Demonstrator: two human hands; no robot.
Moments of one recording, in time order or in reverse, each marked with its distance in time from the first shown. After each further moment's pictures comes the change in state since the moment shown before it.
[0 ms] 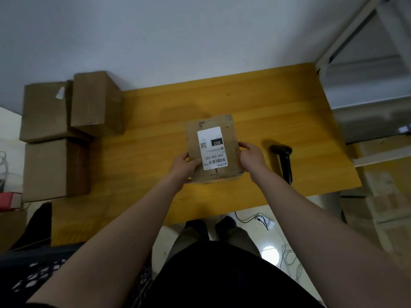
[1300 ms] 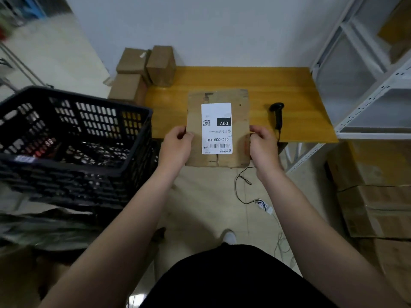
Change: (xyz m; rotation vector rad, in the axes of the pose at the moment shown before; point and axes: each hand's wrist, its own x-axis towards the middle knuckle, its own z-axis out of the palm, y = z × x) left_hand -0.408 -0.291 0.027 -0.031 0.506 0.573; right_hand -0.425 0.228 -0.070 0.240 0.027 -0.447
